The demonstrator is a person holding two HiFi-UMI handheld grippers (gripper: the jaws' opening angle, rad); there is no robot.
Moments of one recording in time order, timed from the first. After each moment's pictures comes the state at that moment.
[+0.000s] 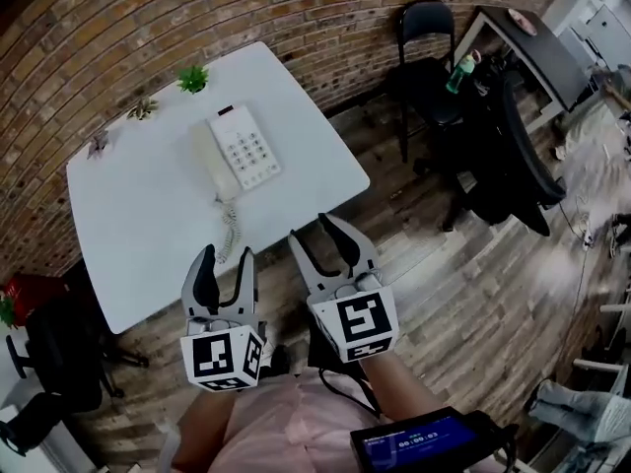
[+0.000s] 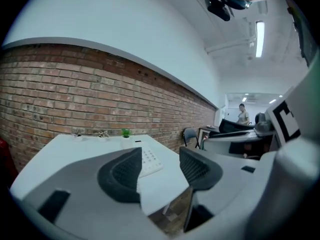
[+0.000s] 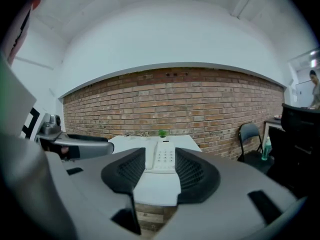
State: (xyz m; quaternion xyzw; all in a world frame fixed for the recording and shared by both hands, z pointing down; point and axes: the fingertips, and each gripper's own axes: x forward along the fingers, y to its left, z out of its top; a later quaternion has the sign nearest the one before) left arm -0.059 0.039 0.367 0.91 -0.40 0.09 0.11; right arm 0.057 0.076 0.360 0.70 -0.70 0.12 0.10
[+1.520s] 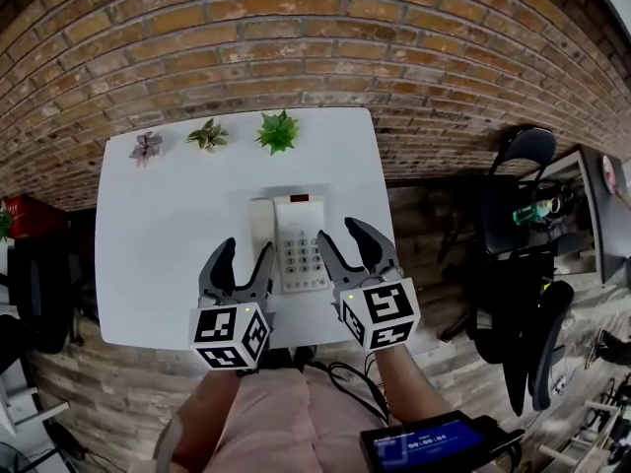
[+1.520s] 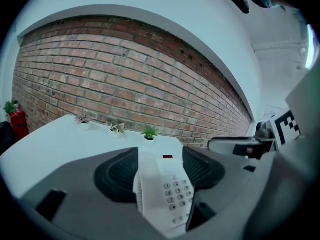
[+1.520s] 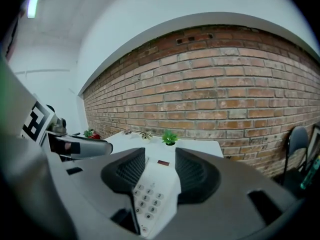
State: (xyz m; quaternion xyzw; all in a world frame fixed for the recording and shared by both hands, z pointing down) left arm -0.029 -0.187 0.405 0.81 -0.52 0.09 0.24; right arm 0.108 -0.188 0.388 0.55 -0.81 0.15 0.15
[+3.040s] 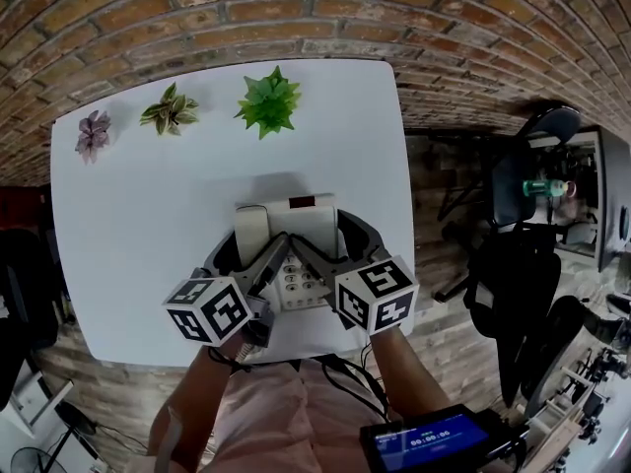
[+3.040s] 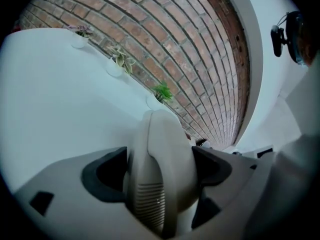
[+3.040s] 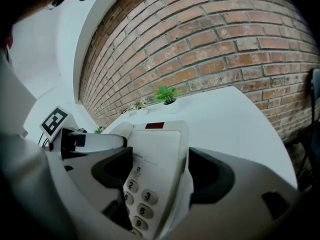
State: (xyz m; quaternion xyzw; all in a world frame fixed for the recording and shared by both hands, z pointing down) left arm 0.006 -0.241 0.537 0.76 -0.39 0.07 0.51; right arm 0.087 -0.236 0.532 0.47 -0.79 0.36 0.18
